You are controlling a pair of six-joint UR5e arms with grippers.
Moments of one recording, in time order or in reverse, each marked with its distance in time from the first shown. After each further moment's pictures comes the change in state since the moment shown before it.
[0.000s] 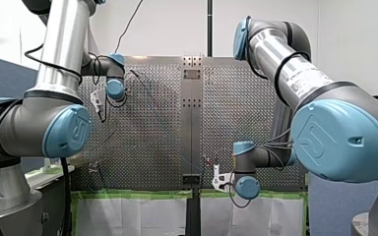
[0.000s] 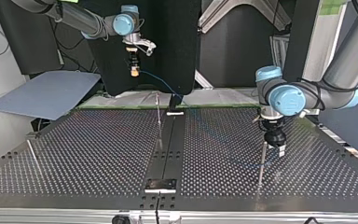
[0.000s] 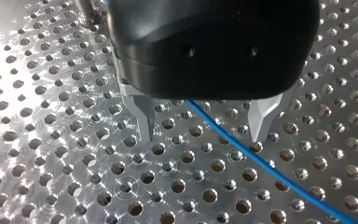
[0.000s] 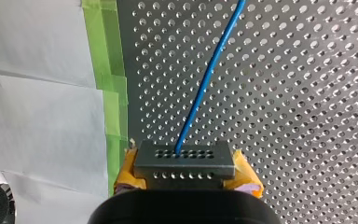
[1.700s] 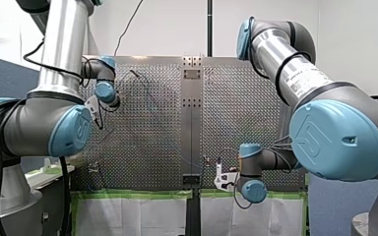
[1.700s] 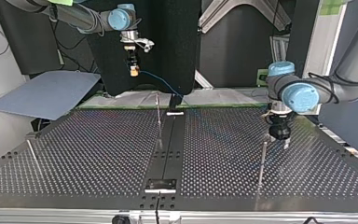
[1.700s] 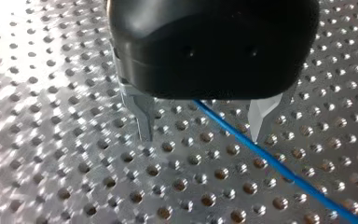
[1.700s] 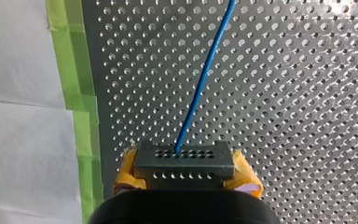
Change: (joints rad) left arm 0.094 0.016 -0.063 -0.024 0.156 -0.204; right arm -0.037 -0.003 0.060 -0.159 -0.110 0.001
